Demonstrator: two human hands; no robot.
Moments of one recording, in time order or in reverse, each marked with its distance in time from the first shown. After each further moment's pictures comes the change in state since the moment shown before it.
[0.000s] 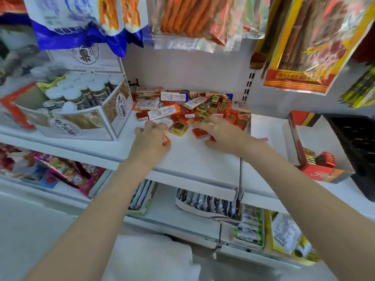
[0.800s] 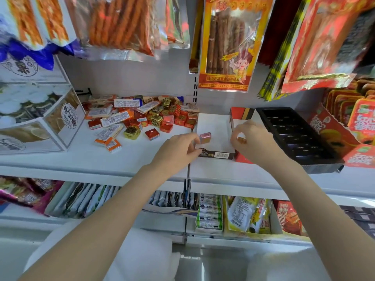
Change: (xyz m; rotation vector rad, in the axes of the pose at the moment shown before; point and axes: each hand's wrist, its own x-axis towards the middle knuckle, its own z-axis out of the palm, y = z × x) left_hand -0.031 0.132 0.037 -0.264 -0.099 0.524; right_hand -0.149 0.062 -0.035 0.104 0.332 0.550
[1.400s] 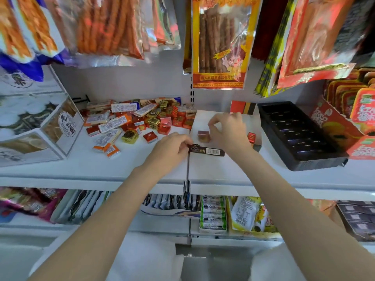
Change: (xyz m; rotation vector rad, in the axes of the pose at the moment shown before) left_hand 0.005 -0.012 -0.004 0.066 -0.040 -0.048; right_hand 0.032 -0.028 0.033 0.158 0.174 0.061
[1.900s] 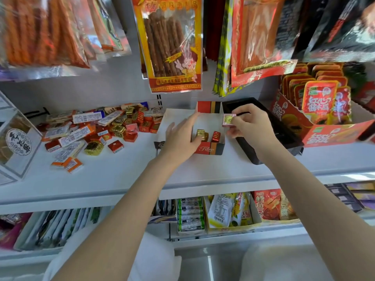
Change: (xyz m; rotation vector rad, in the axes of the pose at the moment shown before) left_hand 0.051 0.085 0.038 -0.133 0.041 0.086; right_hand -0.022 0.081 -0.082 0.697 0.105 0.303
